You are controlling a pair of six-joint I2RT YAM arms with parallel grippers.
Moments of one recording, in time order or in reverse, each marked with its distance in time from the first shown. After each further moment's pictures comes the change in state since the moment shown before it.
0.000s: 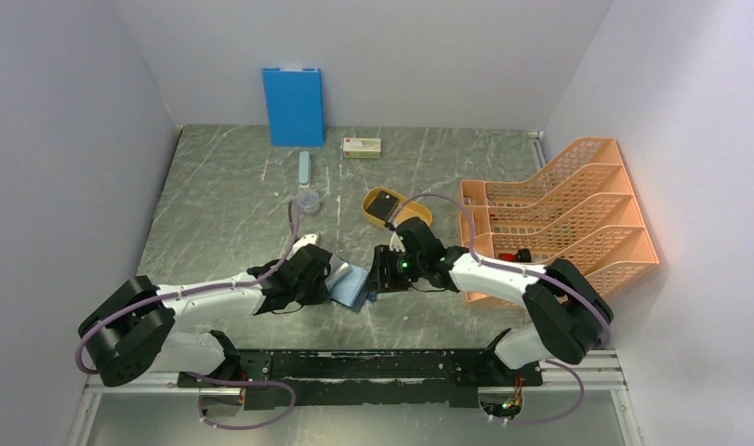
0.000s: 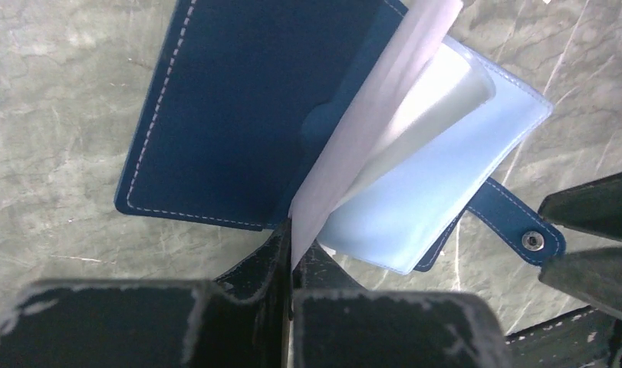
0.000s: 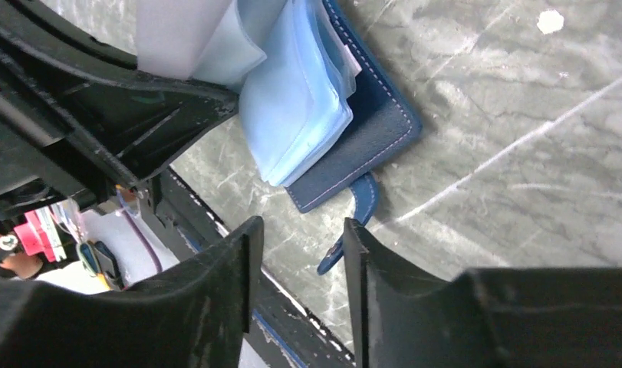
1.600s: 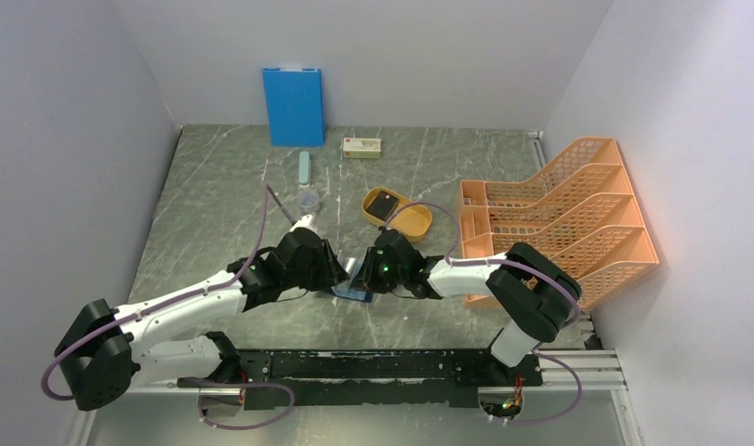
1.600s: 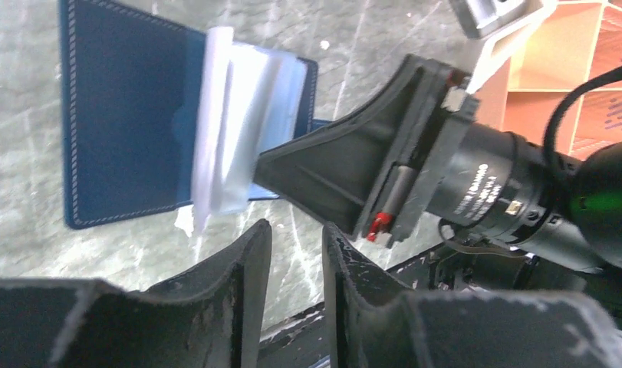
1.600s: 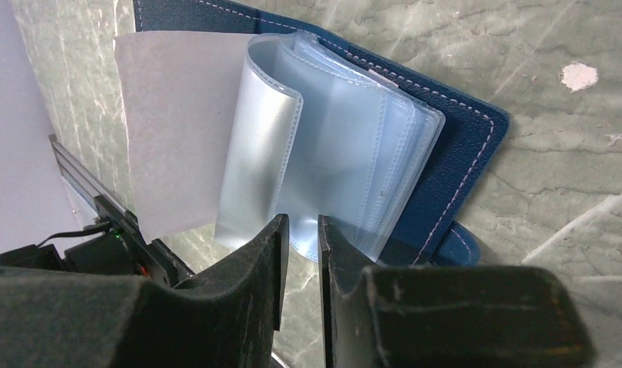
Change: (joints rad) left arm 0.000 -0.183 0.116 -0.077 0.100 -0.140; right arm 0.123 0.159 -0.019 0.269 0.265 0.285
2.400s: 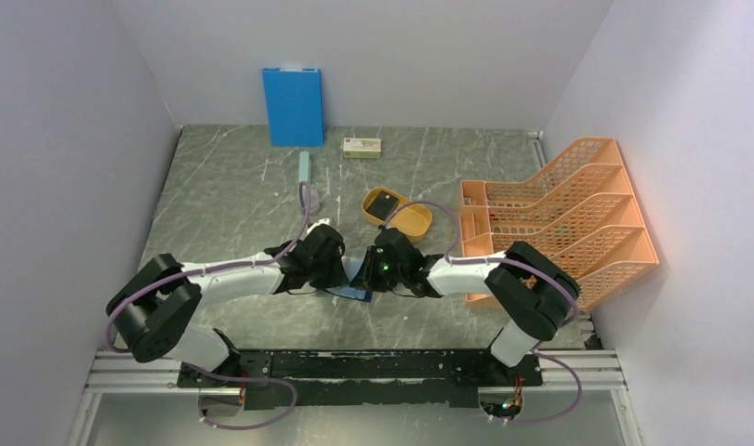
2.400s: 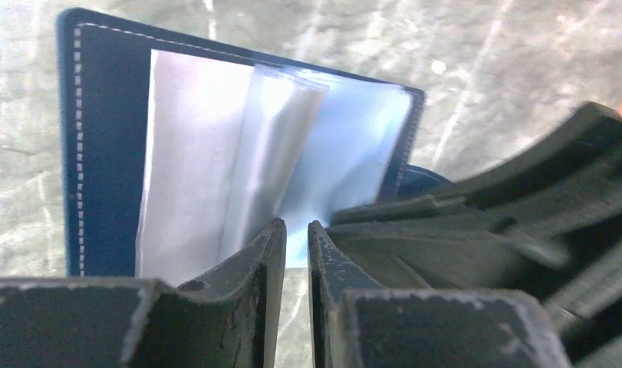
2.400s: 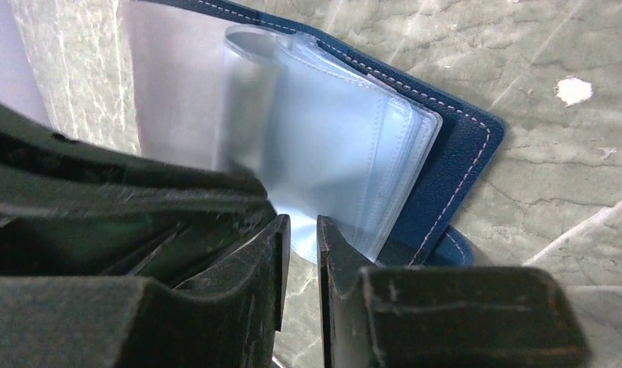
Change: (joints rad) left arm 0.034 0.344 0.067 0.101 0.005 0.075; right arm -0.010 0.011 0.012 -0.006 -0.010 -0.016
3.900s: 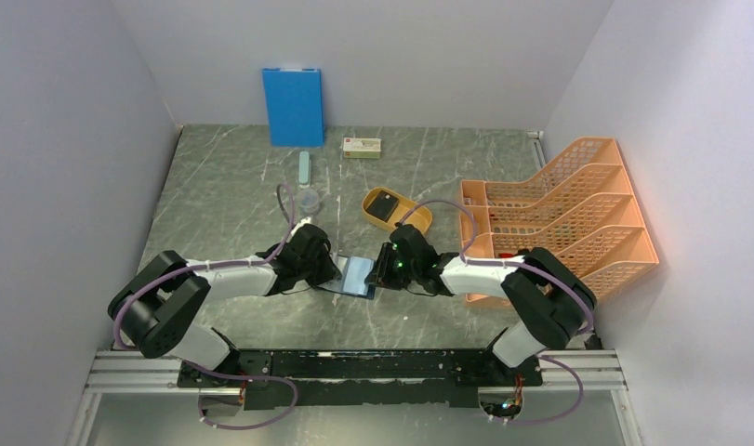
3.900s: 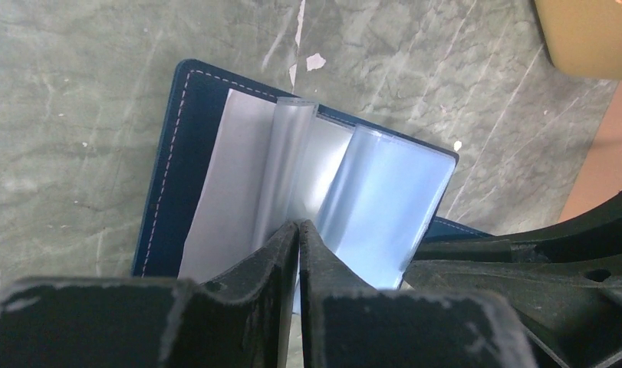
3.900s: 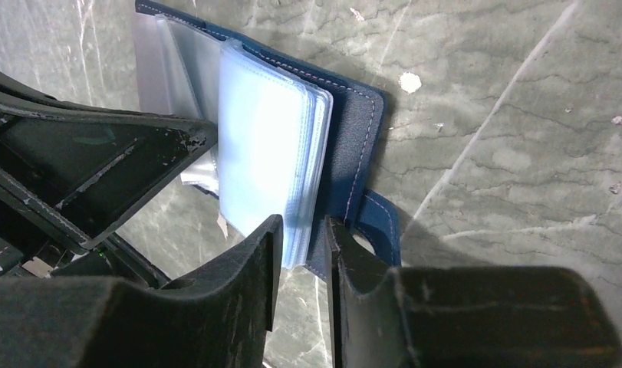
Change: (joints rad) left arm 0.113 0.045 -0.124 0.216 0.014 -0.079; right arm -0.085 -0.088 -0.050 -0.089 0.010 -0.029
